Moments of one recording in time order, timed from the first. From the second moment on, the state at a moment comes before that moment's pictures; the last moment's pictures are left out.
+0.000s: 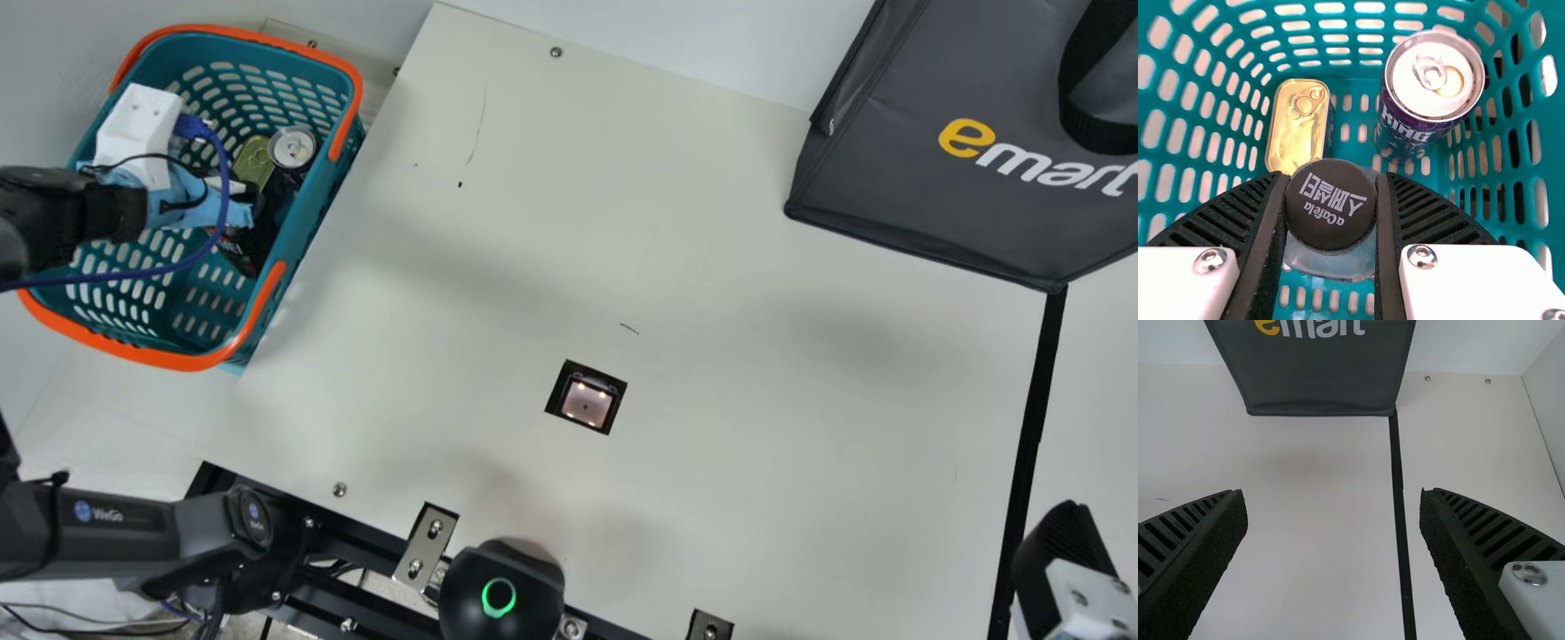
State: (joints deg) left arm 42.2 95.0 -47.2 -51.7 23.9 82.5; right arm 0.6 42.6 -69.8 -0.8 69.6 -2.2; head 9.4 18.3
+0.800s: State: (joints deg) left arm 43.7 85.8 -58.7 -39.9 38.0 63.6; right arm 0.6 42.6 -69.8 -0.8 69.5 -2.2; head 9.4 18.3
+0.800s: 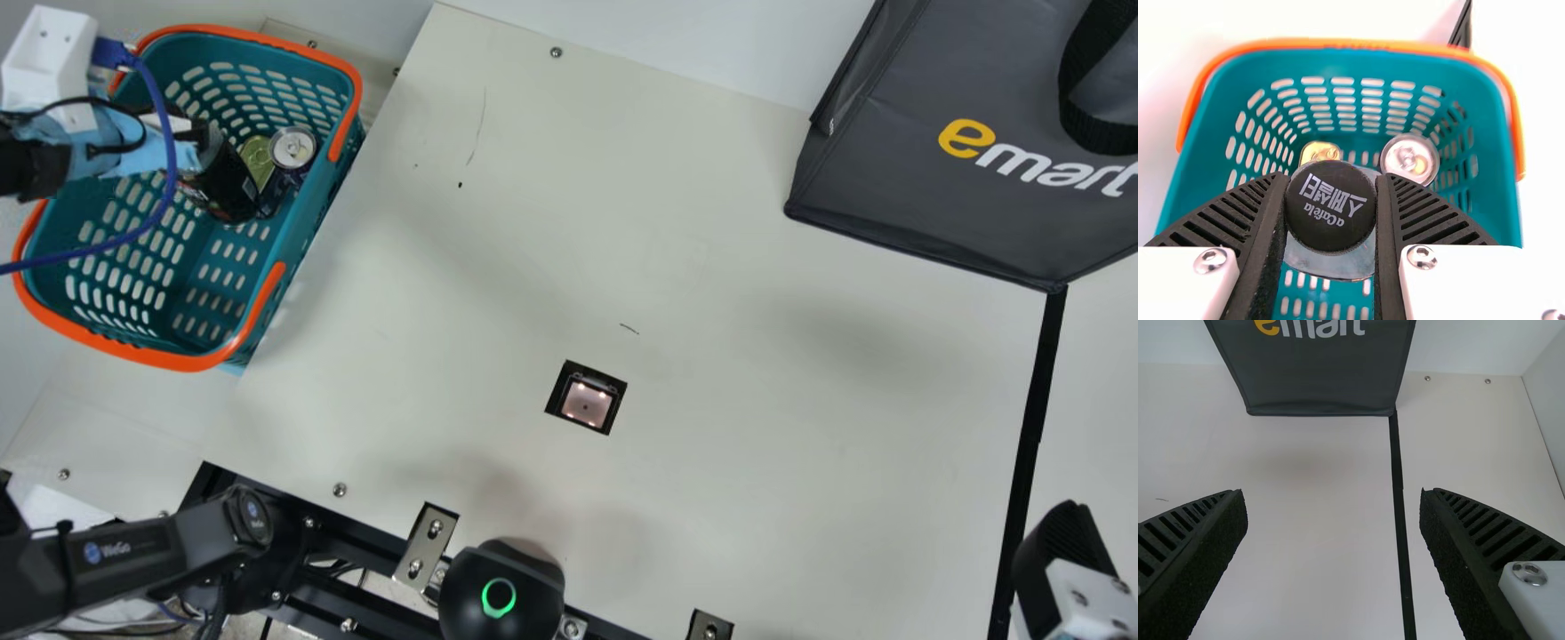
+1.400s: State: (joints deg) left arm 42.0 81.3 -67.1 -39.0 48.3 61.3; right arm 0.6 42.6 -69.8 -0.8 69.6 -2.2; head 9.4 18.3
